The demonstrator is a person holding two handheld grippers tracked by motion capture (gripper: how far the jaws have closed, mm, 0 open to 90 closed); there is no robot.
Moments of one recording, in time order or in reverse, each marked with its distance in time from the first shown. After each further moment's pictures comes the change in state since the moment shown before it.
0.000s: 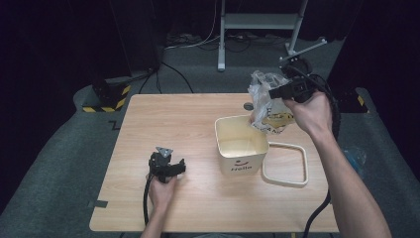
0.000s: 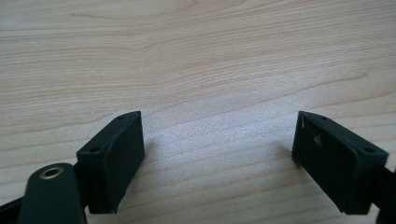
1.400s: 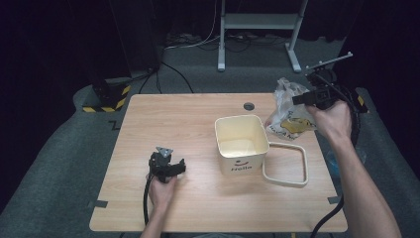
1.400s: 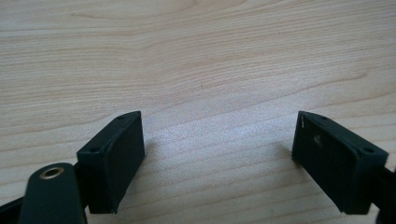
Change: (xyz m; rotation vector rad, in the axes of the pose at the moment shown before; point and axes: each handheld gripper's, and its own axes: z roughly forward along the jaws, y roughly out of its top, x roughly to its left) left arm 0.000 0.000 0.000 0.000 0.000 -0.001; right arm -0.061 -0.035 0.009 0.018 -0.066 0.109
